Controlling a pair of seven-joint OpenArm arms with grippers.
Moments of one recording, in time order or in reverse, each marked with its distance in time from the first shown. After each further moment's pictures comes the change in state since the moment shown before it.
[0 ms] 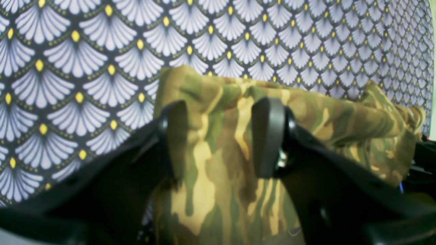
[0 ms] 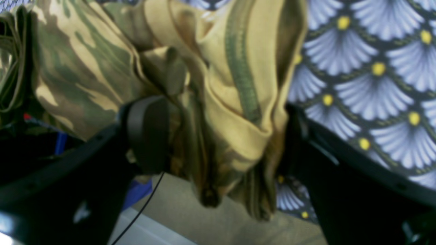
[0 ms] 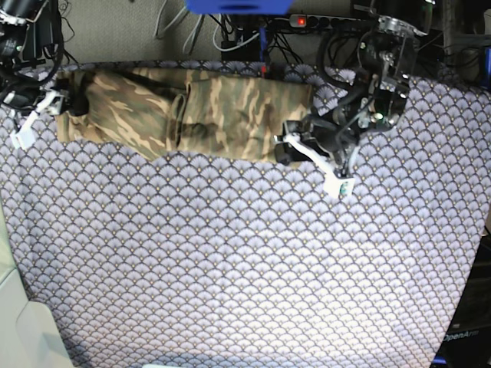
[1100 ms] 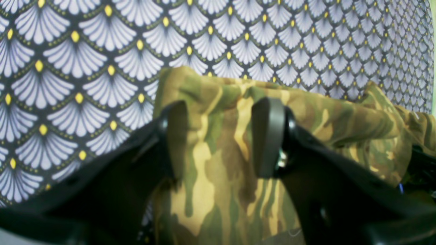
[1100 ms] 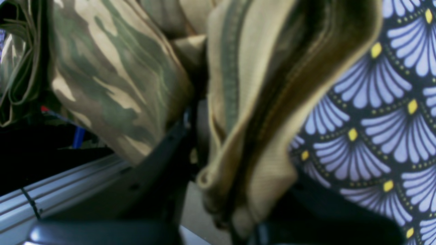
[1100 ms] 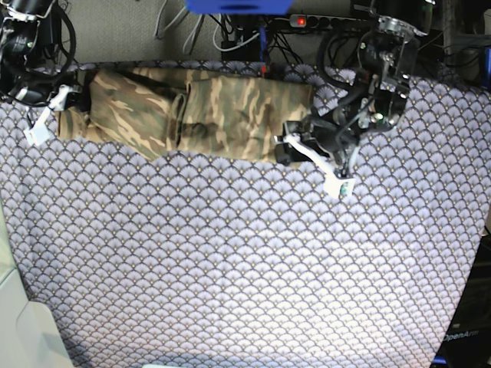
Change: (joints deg) left arm 0.0 0.0 -0.1 0.0 -0.1 0.0 0.0; right arm -0.6 -2.2 -2.2 0.1 1.8 0.0 -0.1
